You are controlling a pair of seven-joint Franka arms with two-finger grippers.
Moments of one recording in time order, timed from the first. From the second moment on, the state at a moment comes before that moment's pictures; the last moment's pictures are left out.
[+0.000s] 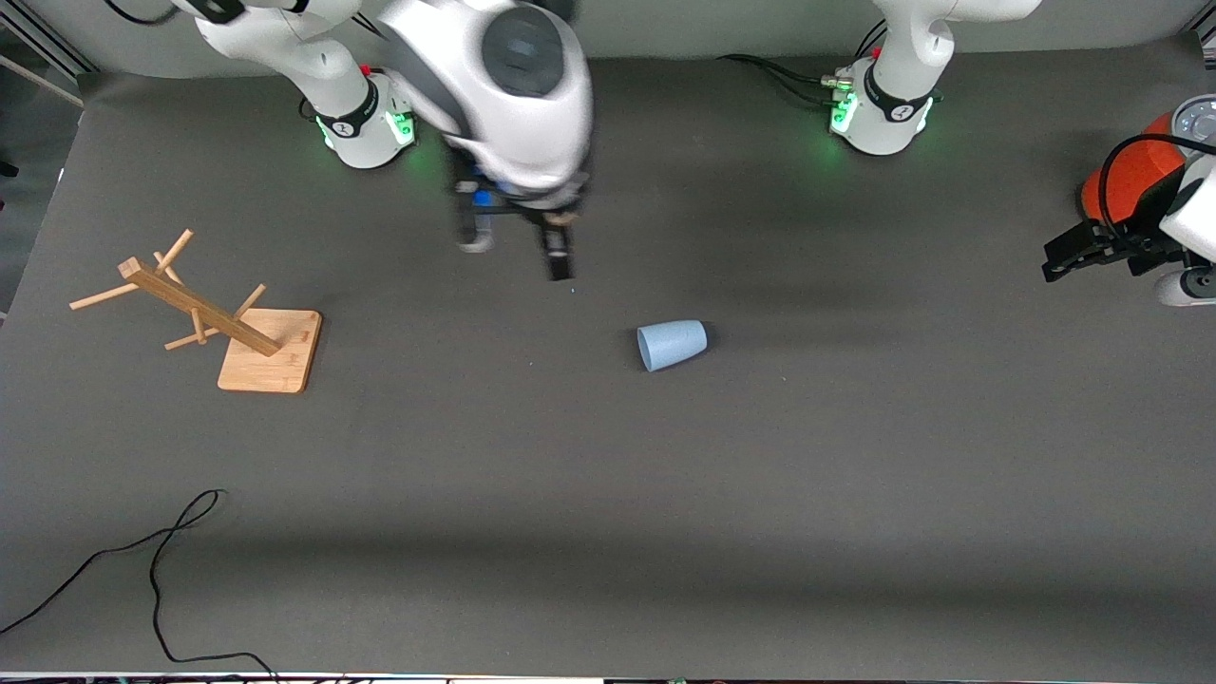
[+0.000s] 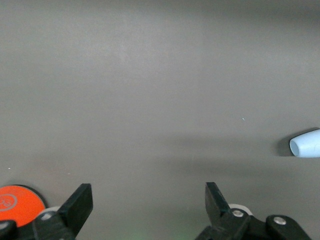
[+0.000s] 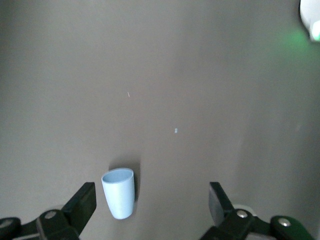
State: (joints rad) left arm -0.20 -0.05 0.20 -1.72 0.02 1.63 -0.06; right arm 0.37 0.42 0.45 -1.16 -0.13 1.37 2.12
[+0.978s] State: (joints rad) left arm -0.30 0.25 -0.16 -1.38 0.07 1.57 -0.59; right arm -0.03 0.10 0.04 -1.36 -0.05 1.39 0.57
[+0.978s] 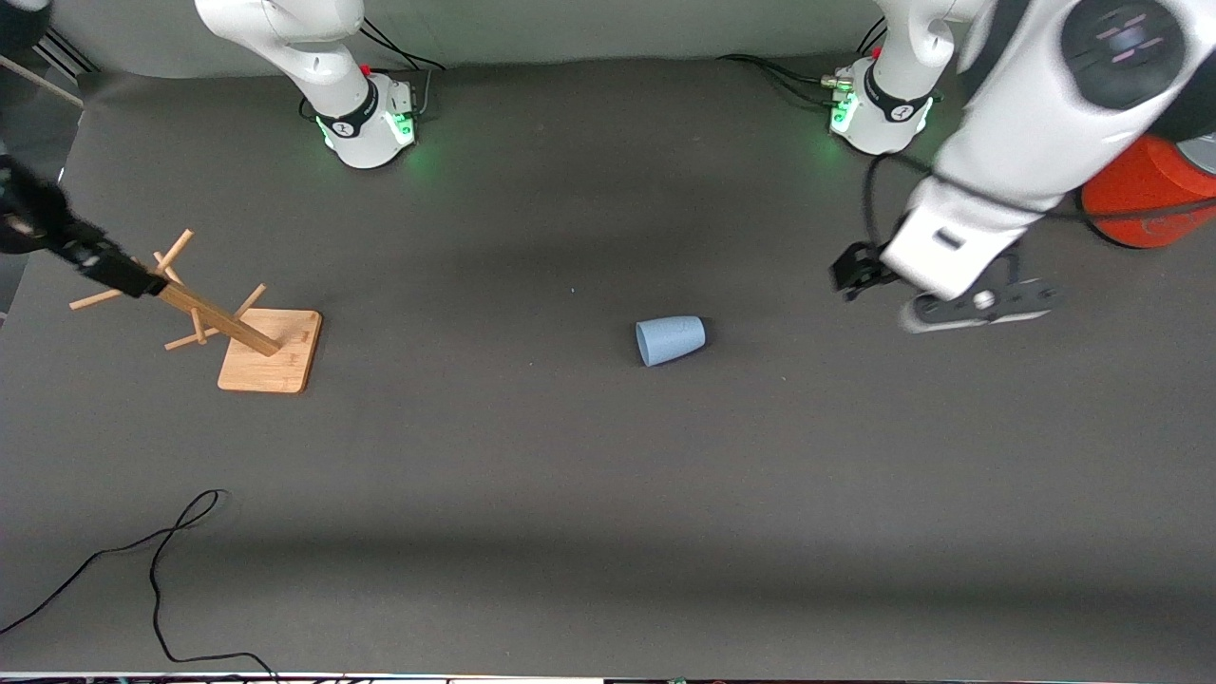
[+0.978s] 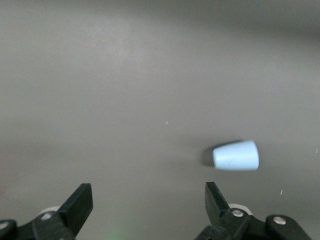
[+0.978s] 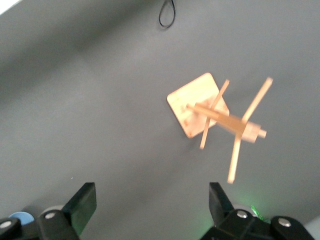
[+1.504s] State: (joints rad) left arm -0.60 0.67 -0.16 -1.04 0.26 1.59 -0.87; right arm -0.05 0.04 -0.03 -1.54 0.01 1.61 0.08
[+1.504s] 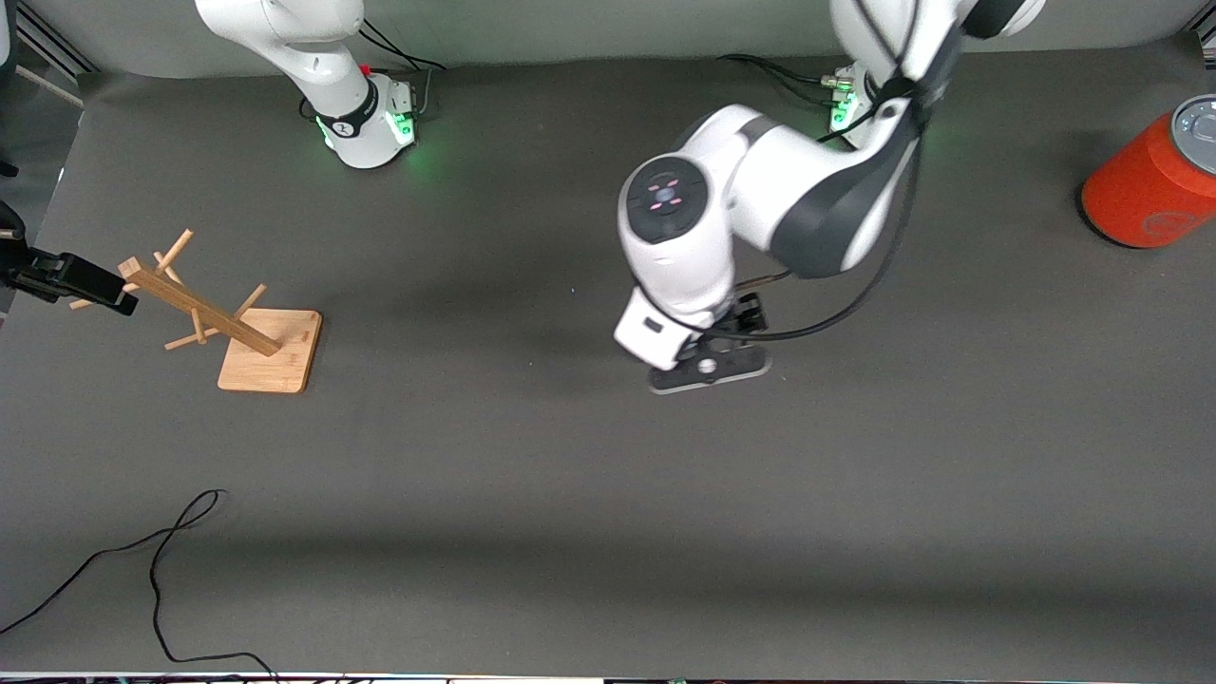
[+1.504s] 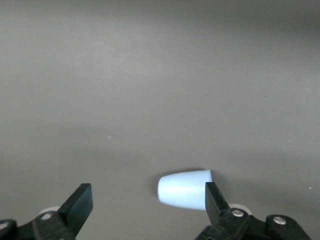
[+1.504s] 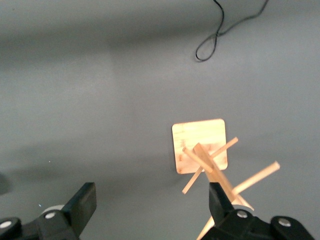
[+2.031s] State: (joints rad) left arm -0.75 0.90 -0.16 -1.03 0.41 1.68 -0.88; right arm -0.04 0.04 -0.03 -1.56 0.01 1.69 -0.02
